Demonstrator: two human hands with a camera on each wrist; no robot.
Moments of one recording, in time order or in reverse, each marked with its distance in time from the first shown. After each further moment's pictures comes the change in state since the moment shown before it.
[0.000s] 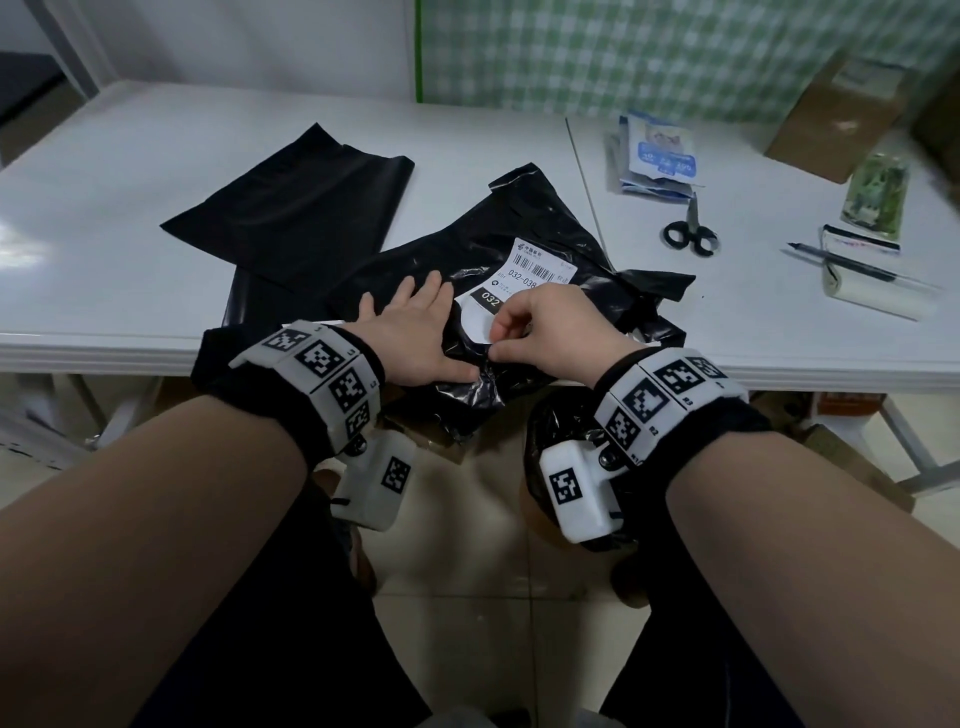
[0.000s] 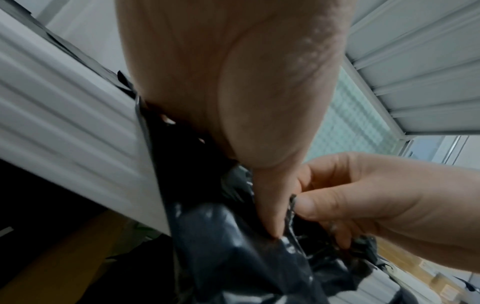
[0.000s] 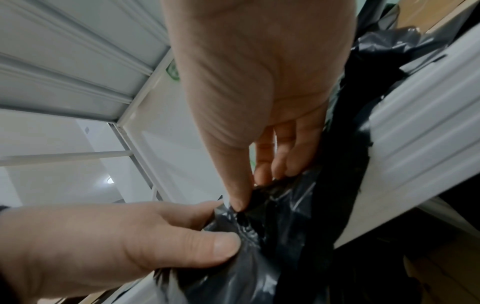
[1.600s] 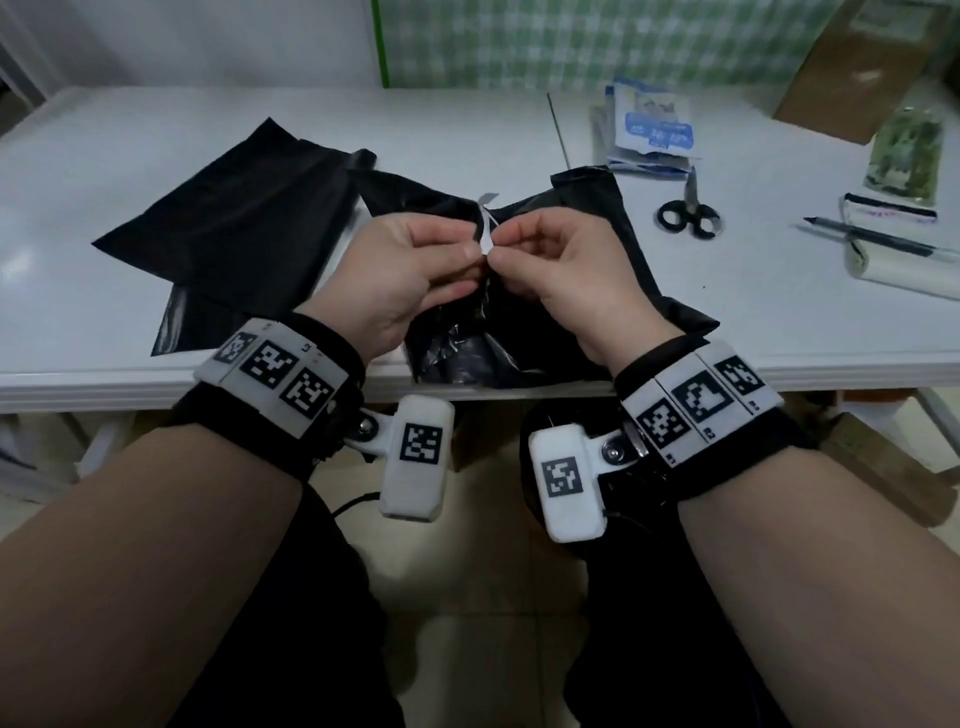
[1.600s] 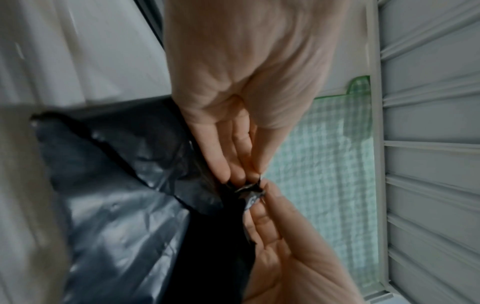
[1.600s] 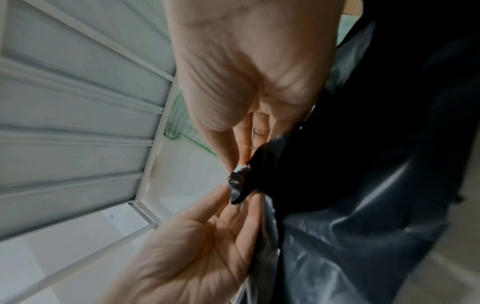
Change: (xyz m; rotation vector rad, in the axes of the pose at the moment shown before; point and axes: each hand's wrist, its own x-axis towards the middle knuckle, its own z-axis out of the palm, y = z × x) left_hand 0.024 0.045 -0.030 -1.516 0.307 0.104; right_hand 0.018 0.017 -0.022 0.814 0.329 0.029
